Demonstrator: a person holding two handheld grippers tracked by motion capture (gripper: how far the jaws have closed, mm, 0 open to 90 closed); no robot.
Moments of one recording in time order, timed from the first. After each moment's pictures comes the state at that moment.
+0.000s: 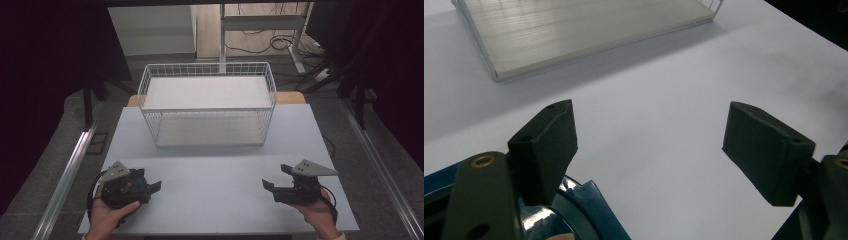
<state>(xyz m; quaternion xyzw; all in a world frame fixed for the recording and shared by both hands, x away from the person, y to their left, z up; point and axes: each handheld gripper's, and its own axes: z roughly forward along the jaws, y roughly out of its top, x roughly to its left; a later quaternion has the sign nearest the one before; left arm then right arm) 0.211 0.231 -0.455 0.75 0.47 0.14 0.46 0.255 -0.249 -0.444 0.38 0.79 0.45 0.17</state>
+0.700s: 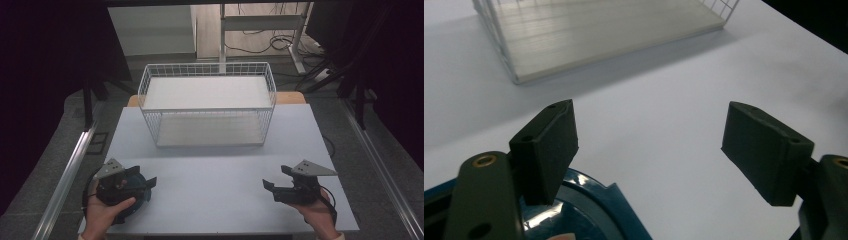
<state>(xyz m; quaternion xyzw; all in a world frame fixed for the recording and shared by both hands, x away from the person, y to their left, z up) 0.215 0.246 -0.451 0.73 0.48 0.15 0.46 0.257 -0.250 -0.449 0.39 0.79 0.45 0.17</state>
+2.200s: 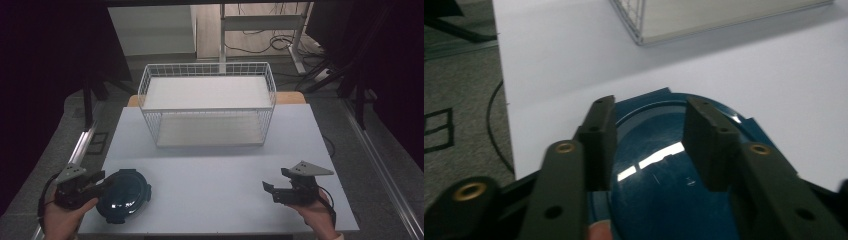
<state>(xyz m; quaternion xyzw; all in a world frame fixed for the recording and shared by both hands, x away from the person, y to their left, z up) 0.194 0.323 -0.451 0.72 0.55 0.21 0.37 0.259 -0.250 -0.457 0.40 0.80 0.42 0.16</state>
